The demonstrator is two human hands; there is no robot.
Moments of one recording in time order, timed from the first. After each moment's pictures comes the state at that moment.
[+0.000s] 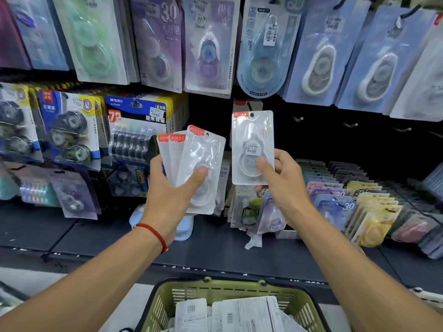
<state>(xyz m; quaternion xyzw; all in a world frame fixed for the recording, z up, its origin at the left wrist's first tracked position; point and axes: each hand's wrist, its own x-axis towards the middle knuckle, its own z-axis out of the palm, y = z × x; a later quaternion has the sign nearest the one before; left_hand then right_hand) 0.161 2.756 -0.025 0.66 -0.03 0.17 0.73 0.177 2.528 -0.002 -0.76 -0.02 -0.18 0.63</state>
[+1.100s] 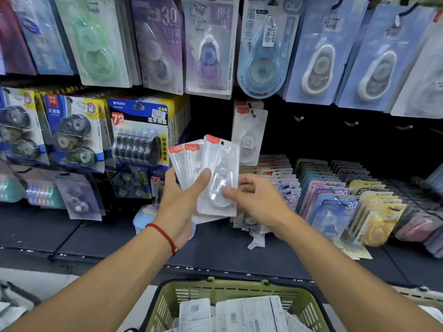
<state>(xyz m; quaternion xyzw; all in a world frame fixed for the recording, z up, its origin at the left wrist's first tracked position) 0.144 2.737 -0.015 0.56 0.01 0.05 0.82 0.158 2.559 -0.014 -0.80 -0.07 -0.01 0.60</state>
